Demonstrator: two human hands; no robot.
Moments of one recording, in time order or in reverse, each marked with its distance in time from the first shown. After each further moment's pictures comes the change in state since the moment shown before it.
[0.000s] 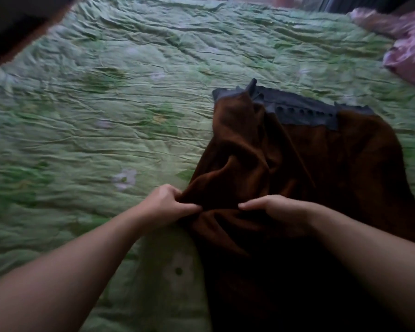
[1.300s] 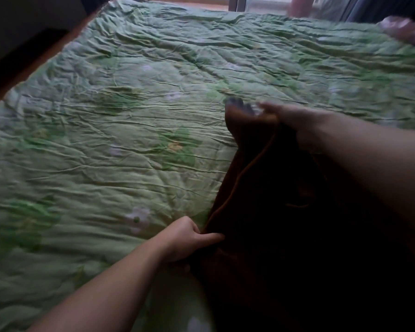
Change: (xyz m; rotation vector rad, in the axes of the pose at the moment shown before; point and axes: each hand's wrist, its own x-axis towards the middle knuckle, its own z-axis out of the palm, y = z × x) left_hand 0.046 -0.006 -0.012 -0.050 -0.199 -0.145; right_hand 0.056 -0.217 -0.055 0.035 0.078 -0.353
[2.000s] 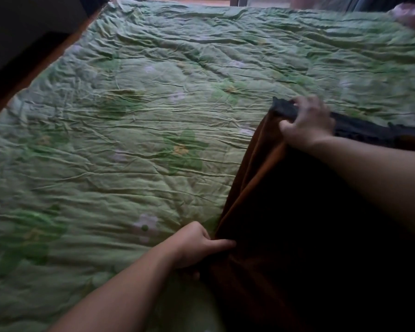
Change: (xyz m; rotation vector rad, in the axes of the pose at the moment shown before) left_hand 0.000 0.007 -0.009 -0.059 -0.106 -0.050; right_hand 0.031 0.031 -0.015 -0.935 0.893 -0.368
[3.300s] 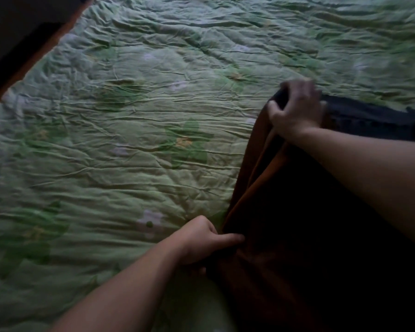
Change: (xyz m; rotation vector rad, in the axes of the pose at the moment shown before) left_hand 0.007 -0.001 -0.003 -0.003 -0.005 -0.022; right_hand 0.008 -0.021 0.040 0.127 0.077 0.005
